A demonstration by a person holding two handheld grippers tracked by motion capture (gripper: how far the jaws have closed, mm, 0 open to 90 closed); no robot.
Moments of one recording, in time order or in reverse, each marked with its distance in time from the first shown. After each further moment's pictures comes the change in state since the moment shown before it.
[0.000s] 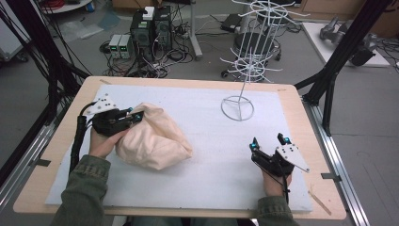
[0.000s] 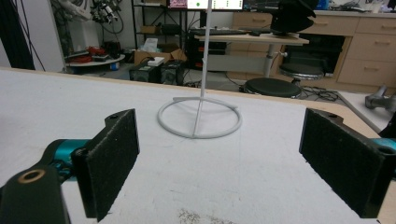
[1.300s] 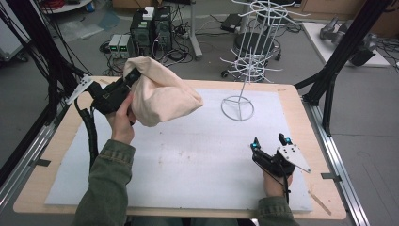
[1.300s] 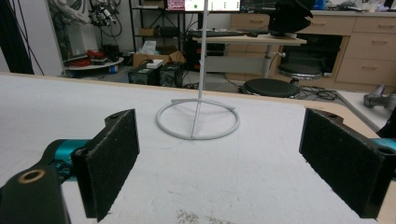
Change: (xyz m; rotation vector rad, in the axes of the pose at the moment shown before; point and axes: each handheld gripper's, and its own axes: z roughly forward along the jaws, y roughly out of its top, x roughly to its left) left arm -0.012 0.052 0.022 -0.609 0.039 -0.352; right arm -0.001 0.000 -0.002 -0.009 -0.006 0.015
